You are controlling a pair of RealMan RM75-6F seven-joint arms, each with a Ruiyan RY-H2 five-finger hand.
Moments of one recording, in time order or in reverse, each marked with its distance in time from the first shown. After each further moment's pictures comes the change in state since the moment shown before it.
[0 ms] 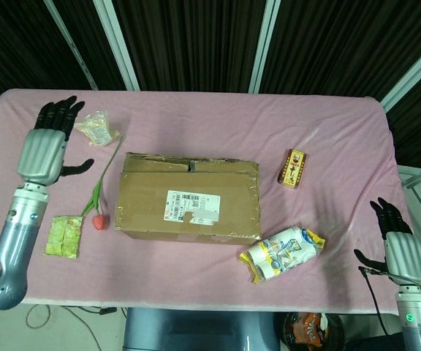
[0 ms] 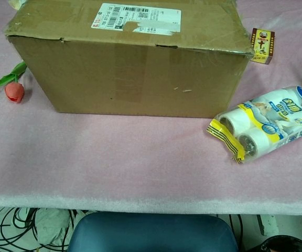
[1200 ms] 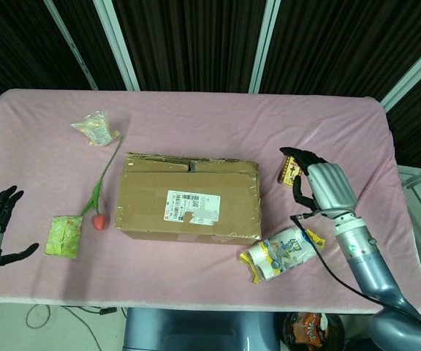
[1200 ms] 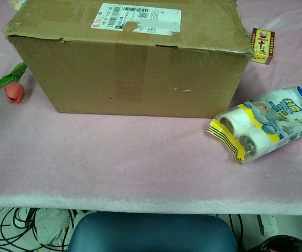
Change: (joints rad) left arm 0.419 -0.029 0.338 0.223 0.423 0.300 -0.412; right arm 0.453 0.127 0.320 -0.329 0.378 -0.408 -0.133
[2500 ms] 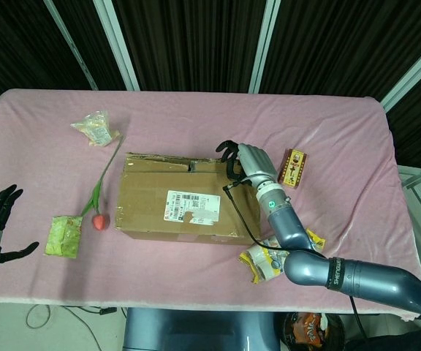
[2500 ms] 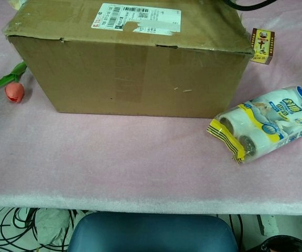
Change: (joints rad) left arm 0.004 0.008 -0.029 0.004 -0.015 -0.056 -0.054; right arm 0.469 -0.345 0.013 0.321 0.595 -0.091 -0.109
